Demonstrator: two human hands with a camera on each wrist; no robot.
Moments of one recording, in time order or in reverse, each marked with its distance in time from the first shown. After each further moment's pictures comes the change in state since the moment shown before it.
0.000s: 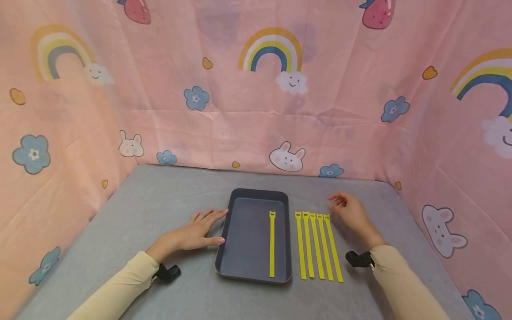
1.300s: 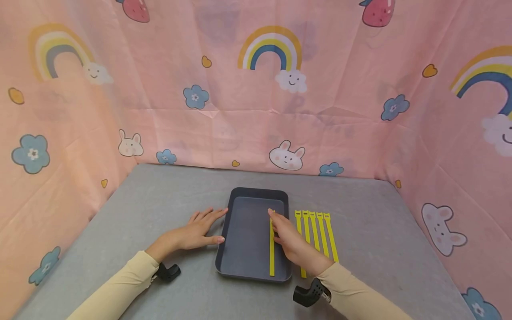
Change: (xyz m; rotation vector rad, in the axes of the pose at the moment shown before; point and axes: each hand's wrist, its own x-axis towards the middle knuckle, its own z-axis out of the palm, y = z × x) left_hand 0.001 0.000 0.001 0.009 0.006 -0.009; right_hand -0.053 -0.166 0.093 0.792 -0.393 0.390
